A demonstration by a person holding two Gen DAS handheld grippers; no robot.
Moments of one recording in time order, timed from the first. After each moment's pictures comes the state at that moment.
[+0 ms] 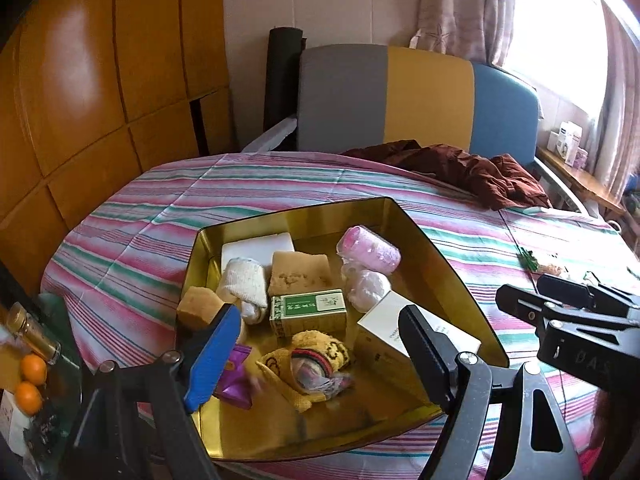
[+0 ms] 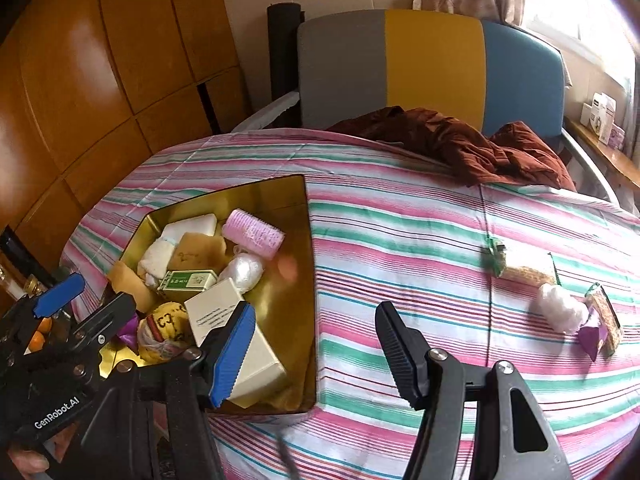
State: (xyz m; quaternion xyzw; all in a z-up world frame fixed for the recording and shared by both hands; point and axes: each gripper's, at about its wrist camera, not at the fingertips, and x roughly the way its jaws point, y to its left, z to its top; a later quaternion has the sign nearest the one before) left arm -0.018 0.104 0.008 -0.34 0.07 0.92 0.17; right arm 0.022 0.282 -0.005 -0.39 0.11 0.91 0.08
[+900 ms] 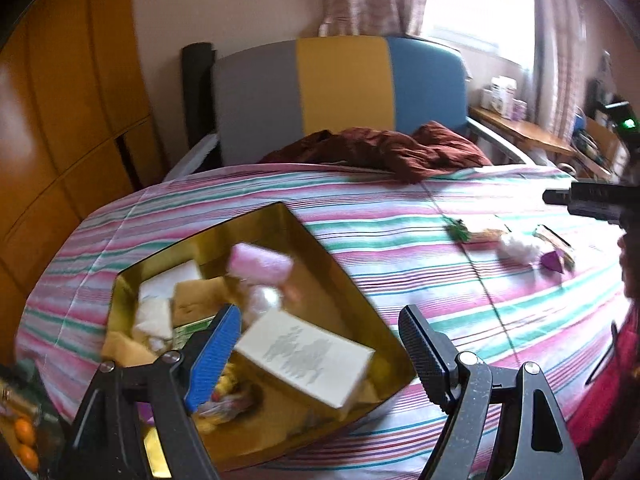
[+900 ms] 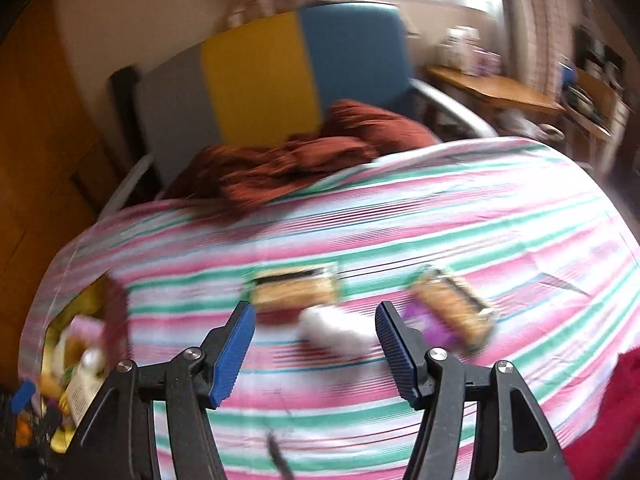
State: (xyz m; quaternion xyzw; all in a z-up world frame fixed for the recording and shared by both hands) left arm 0.011 0.195 0.011 -0.33 0.15 0.89 0.29; right arm 0.115 0.502 0.013 -0.36 0.23 0.86 0.29
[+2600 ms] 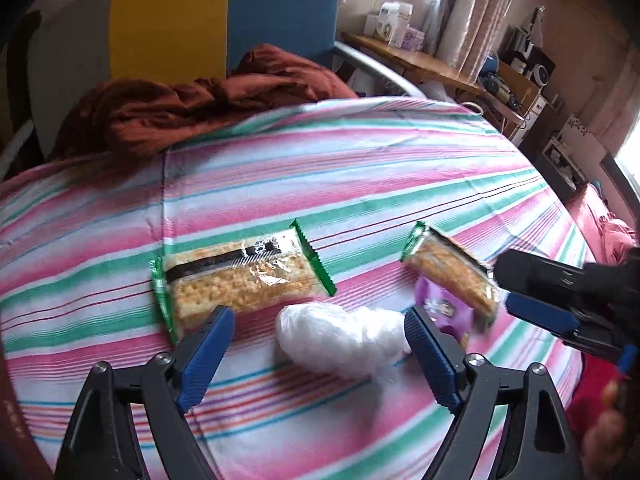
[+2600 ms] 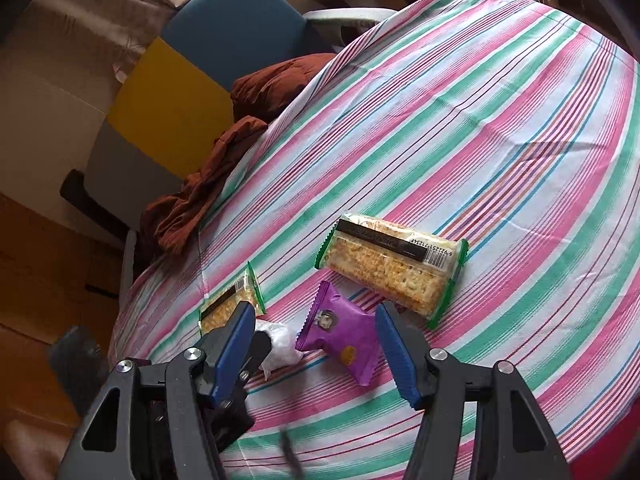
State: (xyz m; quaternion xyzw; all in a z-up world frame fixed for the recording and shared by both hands) left arm -0.005 0.500 -0.071 -0.46 0.16 0.75 0.46; right arm 0.177 0.603 -0.055 -0.32 0.48 0.77 0.28
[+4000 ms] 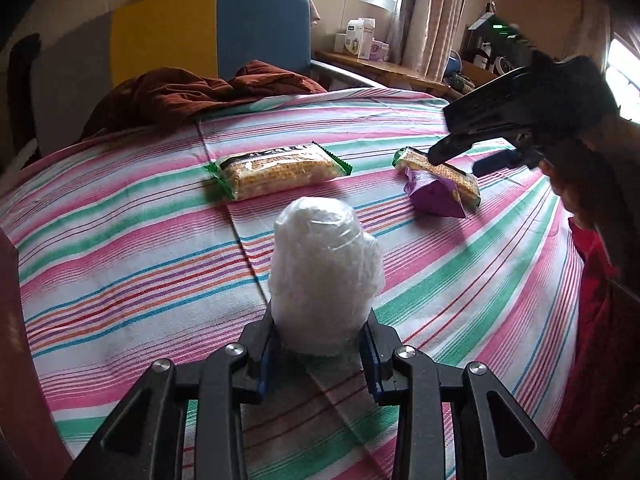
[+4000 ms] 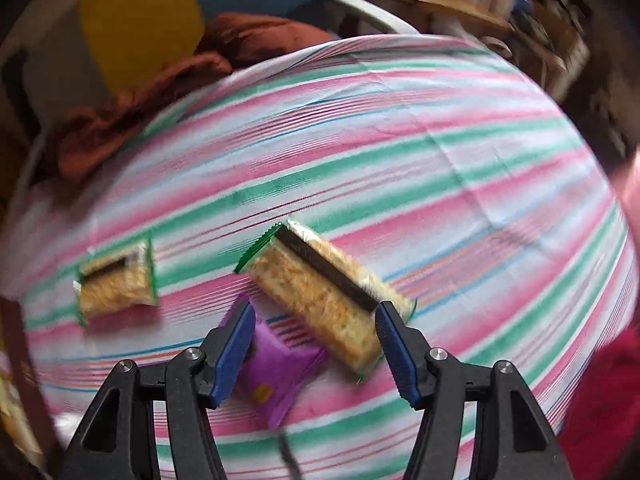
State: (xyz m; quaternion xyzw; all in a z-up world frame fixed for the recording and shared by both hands) left arm 0.042 0.384 -0.098 -0.38 0.17 0.76 0.51; right arm 0.113 0.616 -0.070 -0.51 0.26 0.73 0.36
